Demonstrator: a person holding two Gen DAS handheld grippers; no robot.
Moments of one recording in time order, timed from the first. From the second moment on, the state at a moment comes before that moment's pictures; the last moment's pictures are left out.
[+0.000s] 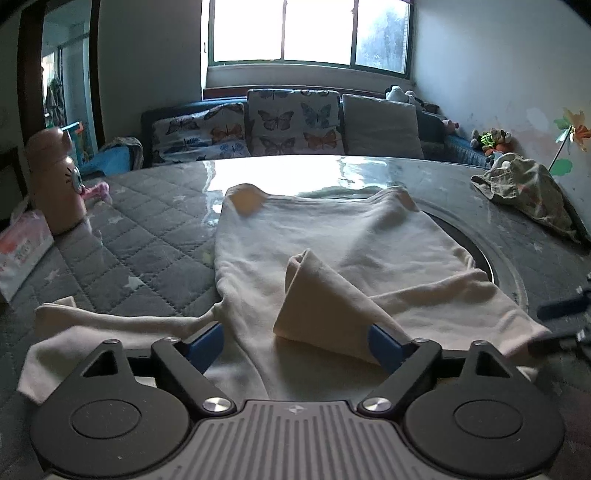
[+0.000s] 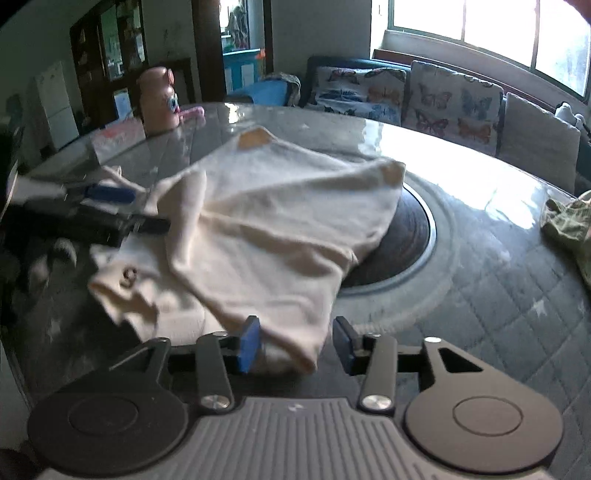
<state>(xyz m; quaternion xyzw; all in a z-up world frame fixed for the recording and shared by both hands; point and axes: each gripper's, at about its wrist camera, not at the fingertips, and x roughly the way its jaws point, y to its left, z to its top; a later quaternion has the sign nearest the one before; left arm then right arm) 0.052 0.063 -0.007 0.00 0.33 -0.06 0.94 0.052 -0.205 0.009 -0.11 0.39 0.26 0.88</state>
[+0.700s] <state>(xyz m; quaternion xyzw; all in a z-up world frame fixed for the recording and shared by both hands) 0.029 0.085 0.021 -0.08 0.35 -0.07 0.93 0.052 -0.208 0.001 -0.12 0.40 0.26 0.87</state>
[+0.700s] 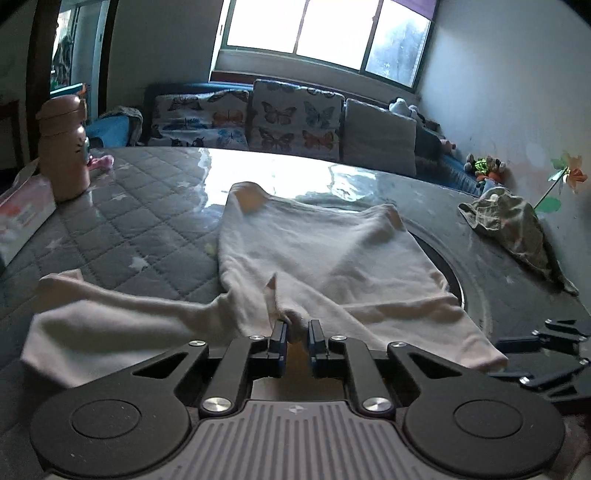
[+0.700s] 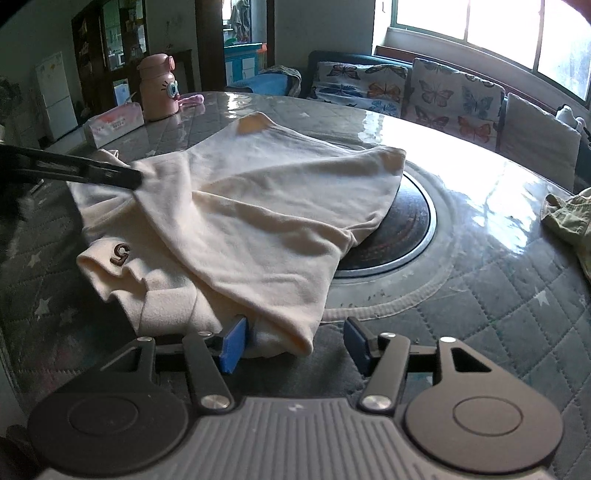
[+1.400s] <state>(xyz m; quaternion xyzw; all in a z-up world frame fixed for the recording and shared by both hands) 0.025 0.082 0.022 -0.05 0.35 -0.08 0.93 0.064 -0.201 0.020 -0.09 0.37 0.27 0.88</state>
